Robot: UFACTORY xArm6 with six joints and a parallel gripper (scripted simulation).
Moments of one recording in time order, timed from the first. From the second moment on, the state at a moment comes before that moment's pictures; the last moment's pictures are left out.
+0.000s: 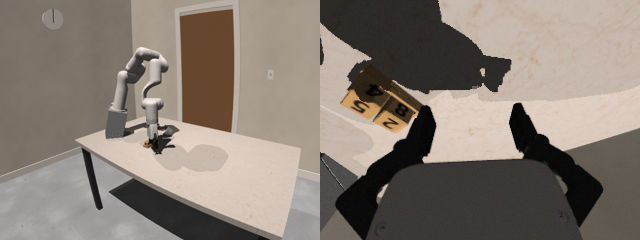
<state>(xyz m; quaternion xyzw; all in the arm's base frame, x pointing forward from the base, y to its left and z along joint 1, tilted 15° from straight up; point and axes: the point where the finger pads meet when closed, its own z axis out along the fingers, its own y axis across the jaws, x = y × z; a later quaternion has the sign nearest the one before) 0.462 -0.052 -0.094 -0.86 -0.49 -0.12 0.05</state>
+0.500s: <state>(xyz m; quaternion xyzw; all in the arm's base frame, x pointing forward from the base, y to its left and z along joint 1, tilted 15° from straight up) 0.459 -0.054 -0.084 -0.88 -0.46 -0.12 0.05</state>
